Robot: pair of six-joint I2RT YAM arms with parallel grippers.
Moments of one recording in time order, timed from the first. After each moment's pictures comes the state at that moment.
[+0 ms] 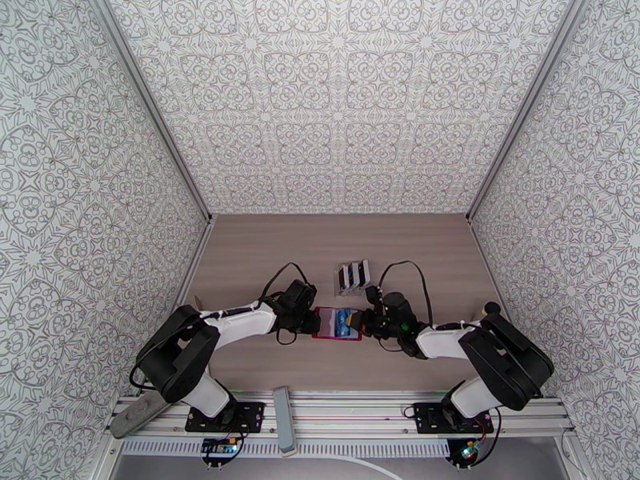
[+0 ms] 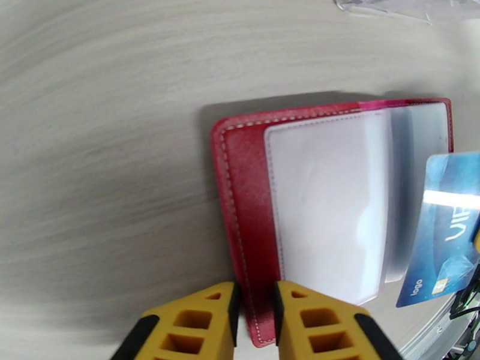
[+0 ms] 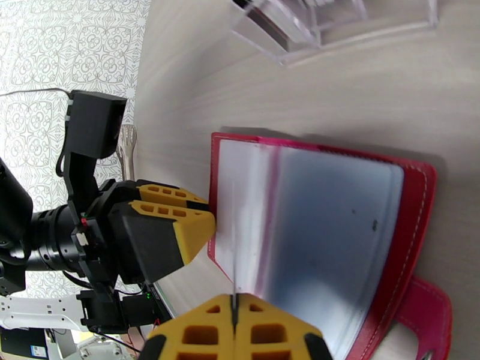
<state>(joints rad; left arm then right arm) -0.65 1.59 0.76 -0.28 0.18 -0.55 0.61 1.55 0.40 0.59 -0.51 1.04</state>
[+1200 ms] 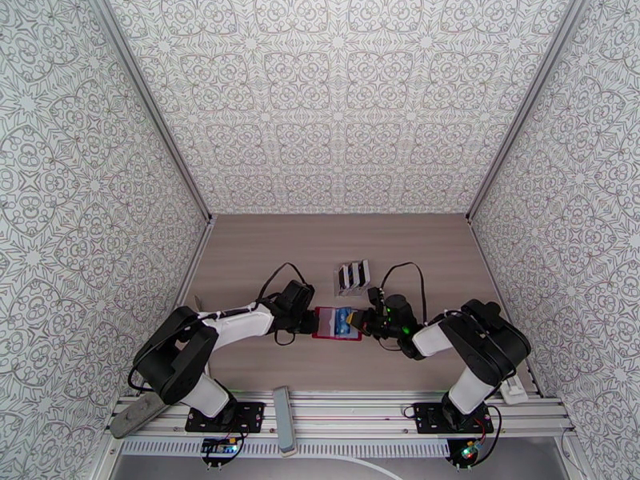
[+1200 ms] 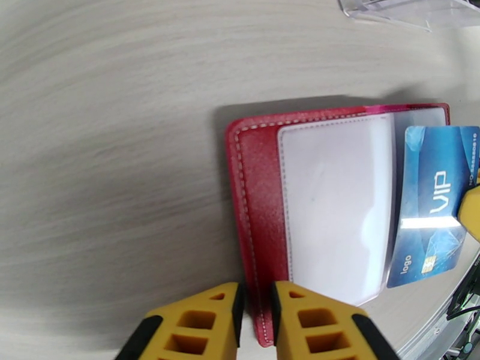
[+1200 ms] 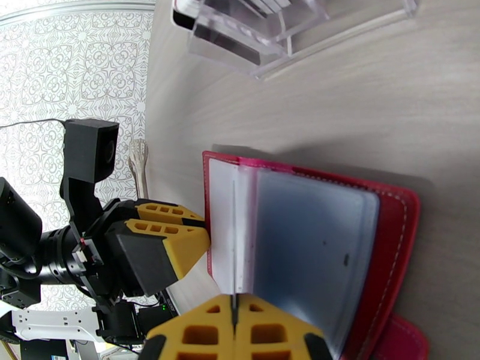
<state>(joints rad) -0.62 1.58 0.73 -0.25 0.20 -0.55 0.57 1.70 0.38 0.82 -0.56 1.13</state>
